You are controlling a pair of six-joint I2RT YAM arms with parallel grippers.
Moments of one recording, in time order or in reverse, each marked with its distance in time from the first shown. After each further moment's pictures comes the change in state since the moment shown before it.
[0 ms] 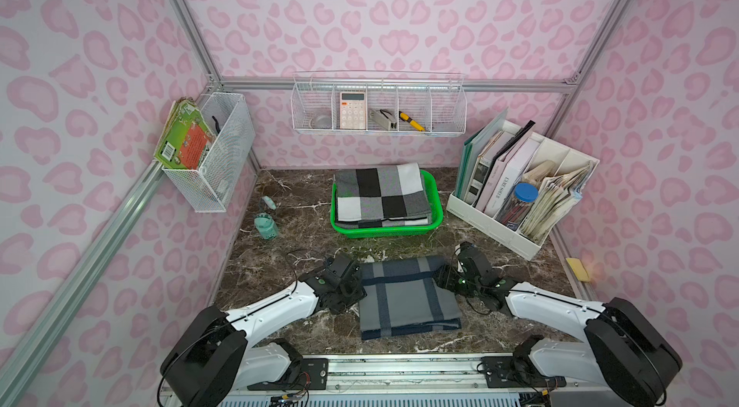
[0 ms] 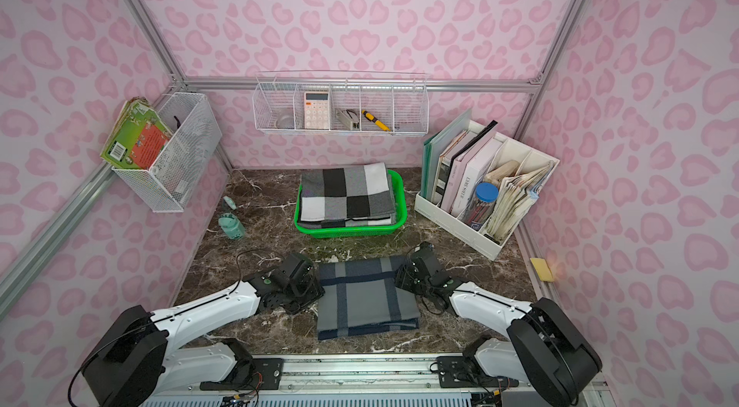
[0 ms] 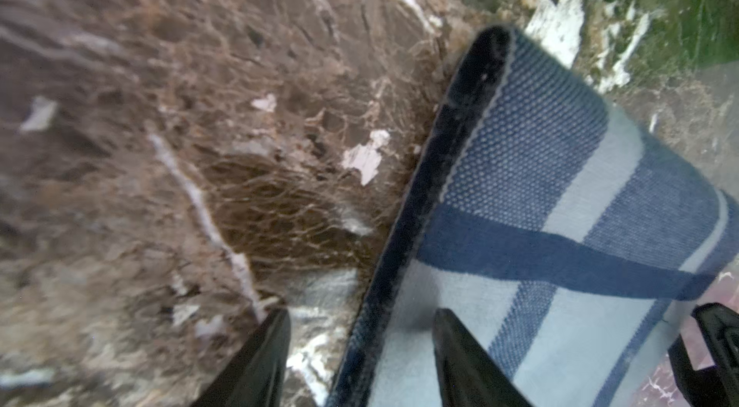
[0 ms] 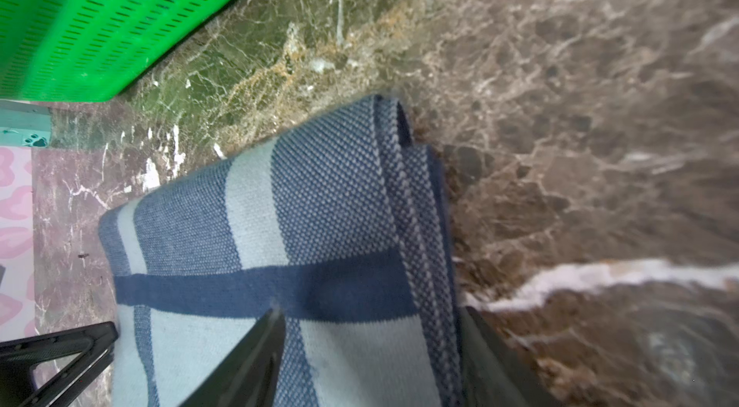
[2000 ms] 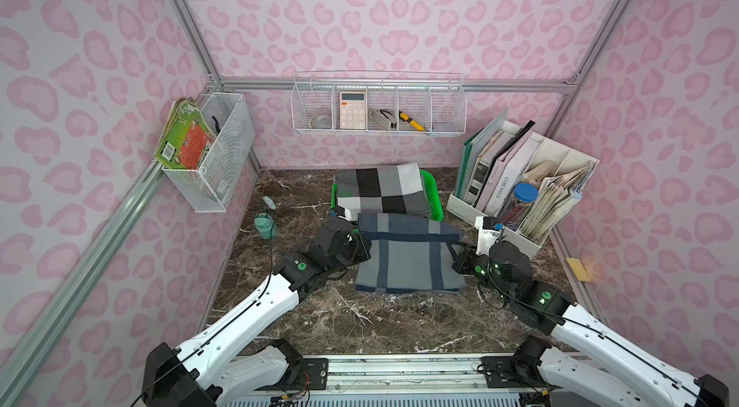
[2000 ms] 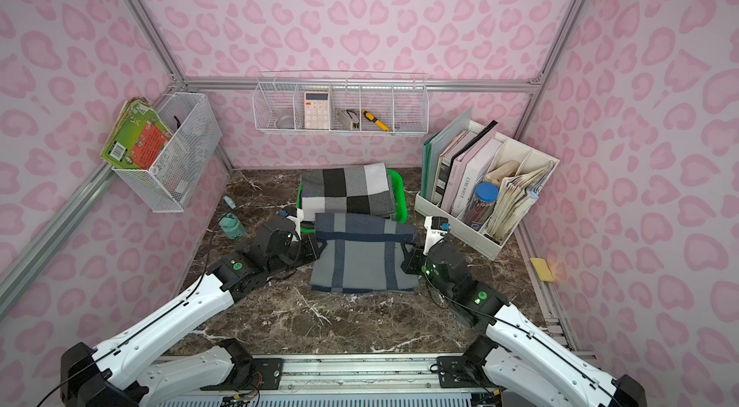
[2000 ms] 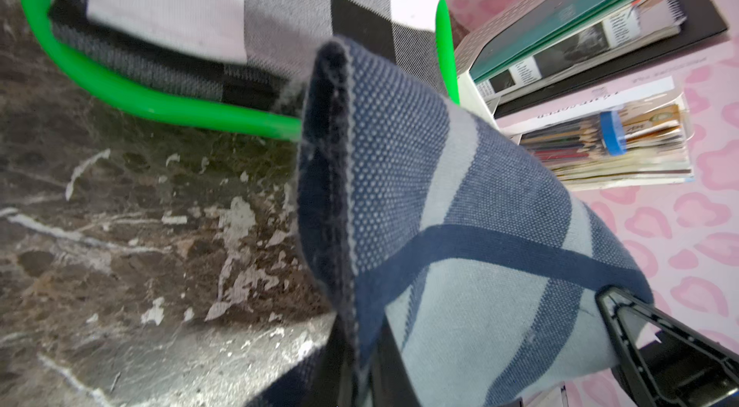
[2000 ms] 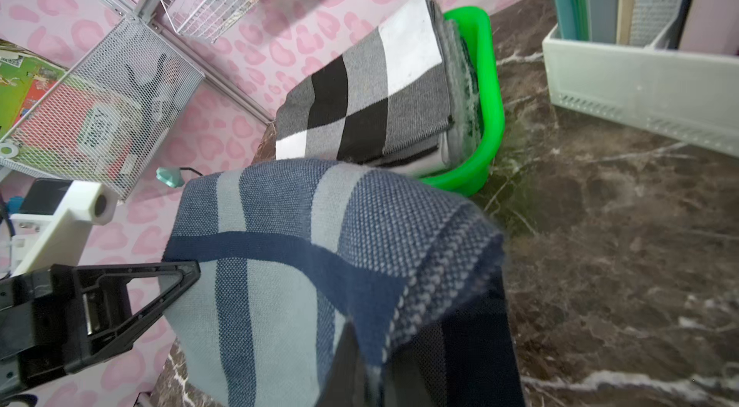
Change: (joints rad) left arm 0.014 -0.163 0.386 -0.032 -0.067 0.309; right arm 0.134 -0.454 0.230 -0.175 0.263 -0.108
